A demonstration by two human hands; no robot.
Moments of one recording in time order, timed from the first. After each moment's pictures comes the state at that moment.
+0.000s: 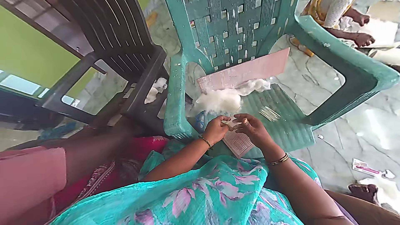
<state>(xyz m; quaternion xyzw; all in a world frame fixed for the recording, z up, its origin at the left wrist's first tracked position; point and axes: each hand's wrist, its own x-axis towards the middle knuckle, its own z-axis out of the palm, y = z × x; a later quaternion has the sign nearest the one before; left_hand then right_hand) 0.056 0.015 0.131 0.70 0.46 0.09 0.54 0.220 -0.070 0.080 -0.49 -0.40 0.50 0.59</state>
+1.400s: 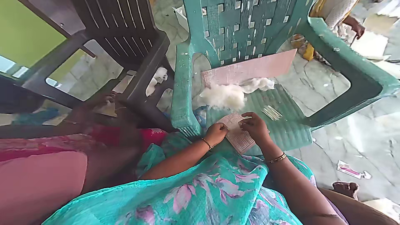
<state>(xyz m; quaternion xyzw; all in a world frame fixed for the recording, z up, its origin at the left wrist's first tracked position) 0.030 0.013 0.096 0.70 0.47 0.04 0.53 0.207 -0.064 0.086 -0.70 -0.40 0.38 0.45</state>
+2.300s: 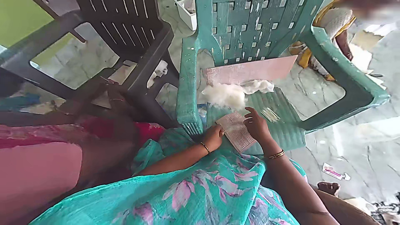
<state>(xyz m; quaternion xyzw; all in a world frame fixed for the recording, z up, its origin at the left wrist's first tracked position) 0.011 0.001 0.106 0.80 0.44 -0.06 0.41 0.213 -0.053 0.096 -0.78 -0.51 0.25 0.28</state>
